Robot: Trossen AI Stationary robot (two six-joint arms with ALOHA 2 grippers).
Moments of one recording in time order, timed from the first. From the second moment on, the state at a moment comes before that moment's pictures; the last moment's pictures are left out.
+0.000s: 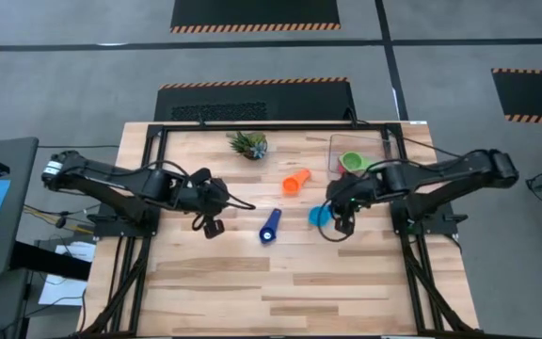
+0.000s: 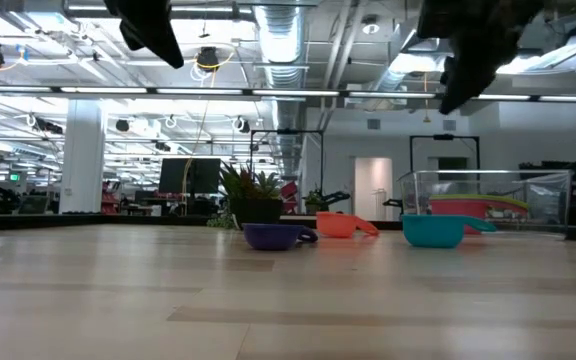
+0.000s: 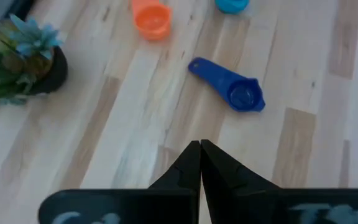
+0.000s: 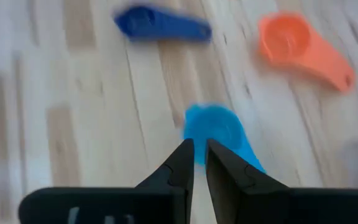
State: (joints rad) left arm -0.21 1.26 1.16 -0.91 -0.31 -0.43; right arm 0.10 1.18 0.93 -0.73 0.08 0.34
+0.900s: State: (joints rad) left arm -0.21 1.26 1.16 -0.88 -0.39 -0.45; right arm 0.06 1.46 0.87 -0.61 -0.01 0.21
